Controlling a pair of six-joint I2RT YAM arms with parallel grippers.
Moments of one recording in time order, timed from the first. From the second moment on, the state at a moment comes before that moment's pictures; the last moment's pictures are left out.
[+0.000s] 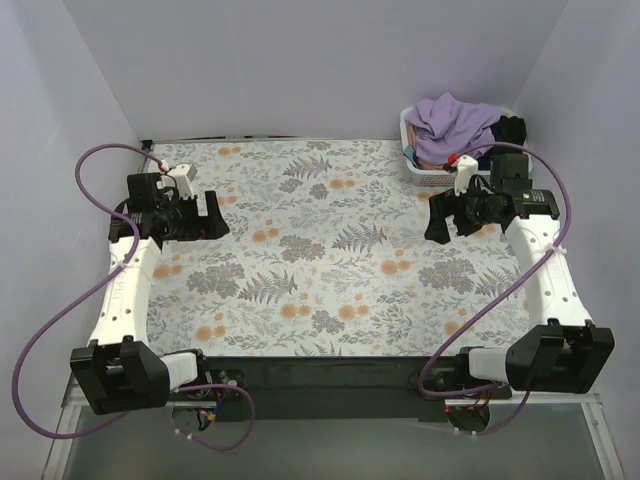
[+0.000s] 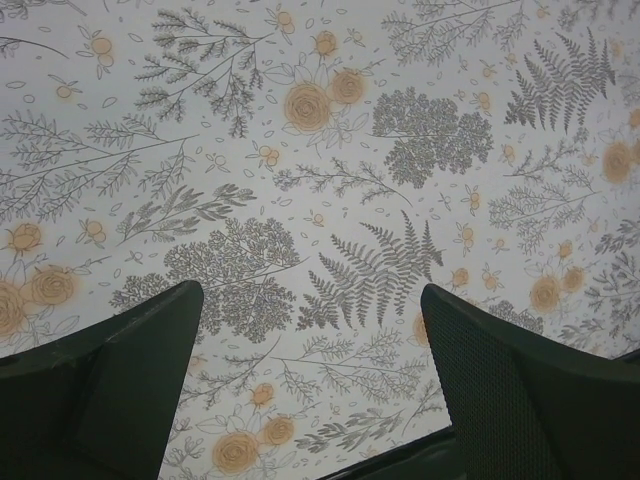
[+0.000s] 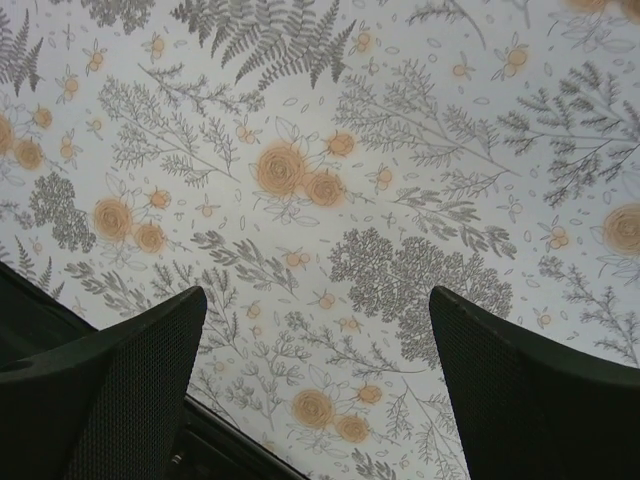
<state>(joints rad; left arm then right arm) 0.11 1.19 1.12 -0.76 0.43 0.01 0.00 1.26 1.24 -0.97 -0.51 -0.38</state>
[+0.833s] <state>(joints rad) 0.11 1.27 1.23 -0.68 0.35 -0.11 -0.16 2.08 2.07 -0.55 -0.40 -0.12</state>
